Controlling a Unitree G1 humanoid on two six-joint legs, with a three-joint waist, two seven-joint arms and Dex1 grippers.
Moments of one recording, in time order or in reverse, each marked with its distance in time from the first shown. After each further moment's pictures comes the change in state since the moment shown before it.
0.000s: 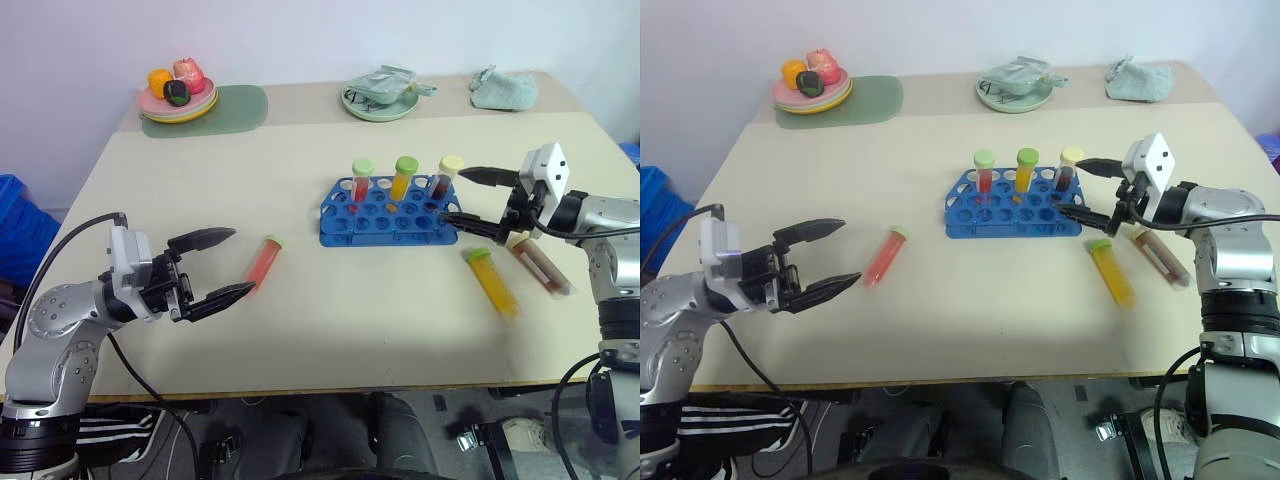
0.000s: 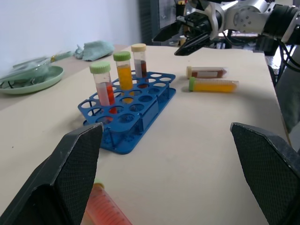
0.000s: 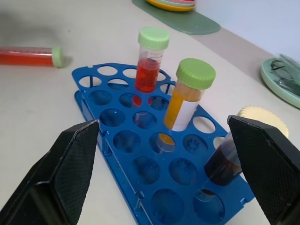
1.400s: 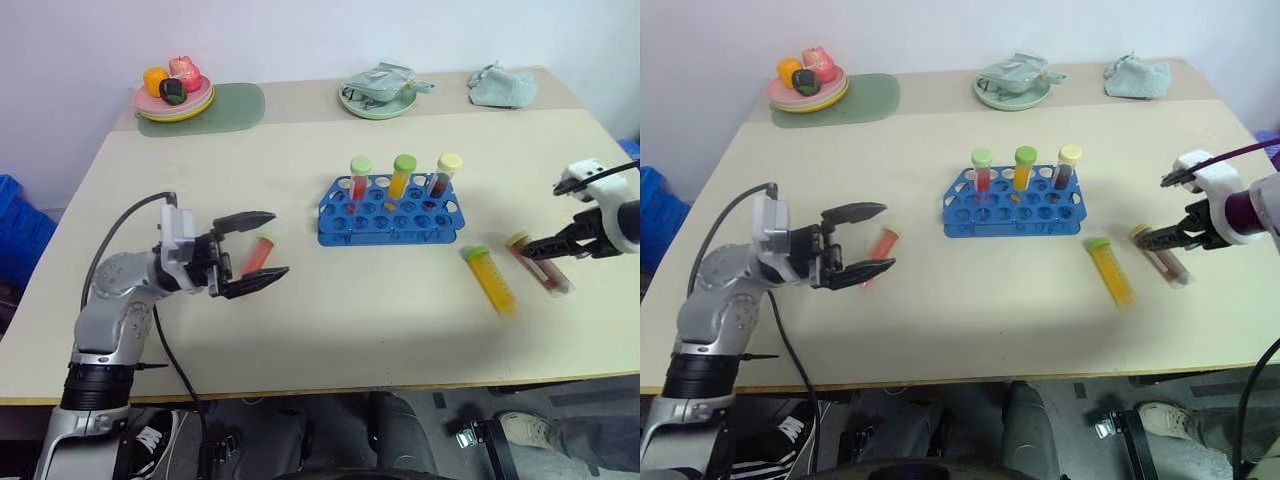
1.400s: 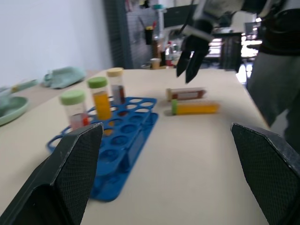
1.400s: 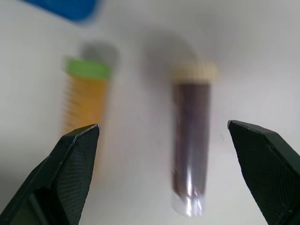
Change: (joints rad) left arm -0.245 -0.134 -0.176 0.198 0.063 -0.080 -0.091; right arm -0.266 -0.418 0.490 0.000 -0.212 1.072 -0.024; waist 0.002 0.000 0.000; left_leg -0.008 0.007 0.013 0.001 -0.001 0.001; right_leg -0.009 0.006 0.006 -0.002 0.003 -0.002
